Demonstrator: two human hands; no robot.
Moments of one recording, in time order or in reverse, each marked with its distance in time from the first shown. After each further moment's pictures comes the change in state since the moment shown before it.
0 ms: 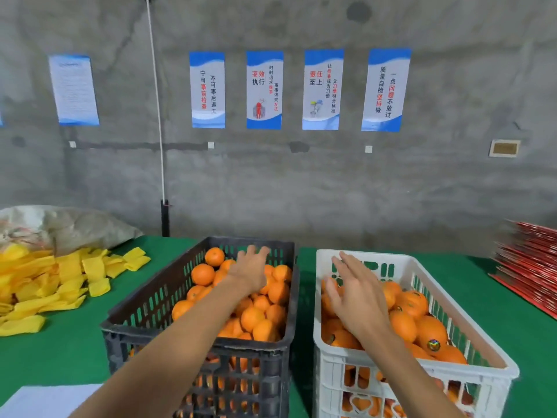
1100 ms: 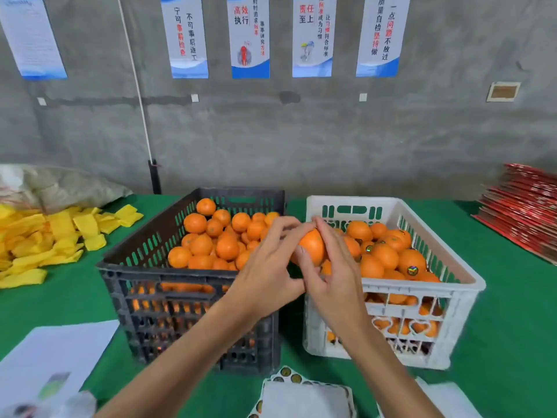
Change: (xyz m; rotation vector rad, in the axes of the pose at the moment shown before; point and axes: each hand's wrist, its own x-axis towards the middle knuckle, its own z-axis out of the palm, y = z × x) left_hand -0.159 0.074 0.021 -0.527 0.547 0.614; right_hand -0.092 -0.052 -0.021 0.746 0.120 0.051
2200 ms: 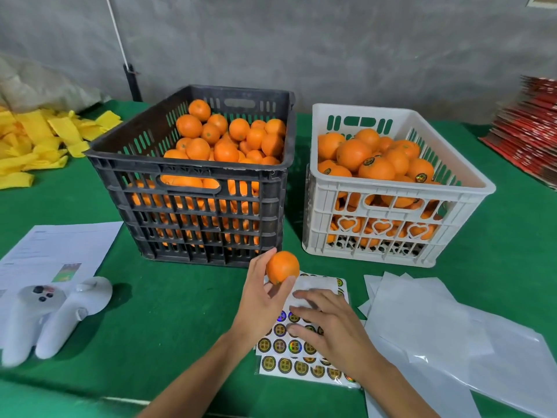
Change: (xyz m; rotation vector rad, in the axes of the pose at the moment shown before) left_hand -0.239 0.008 0.087 -0.636 0.015 -0.909; right_hand -0.229 0.070 -0.013 -0.423 -0.750 0.039
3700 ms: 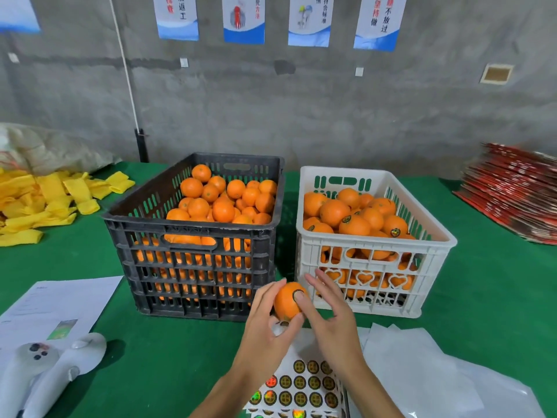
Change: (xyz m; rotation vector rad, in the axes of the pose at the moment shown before) left_hand 0.008 0.068 0.013 0.044 -0.053 0.212; right_hand 0.054 -0.029 -0.069 0.742 0.477 0.285
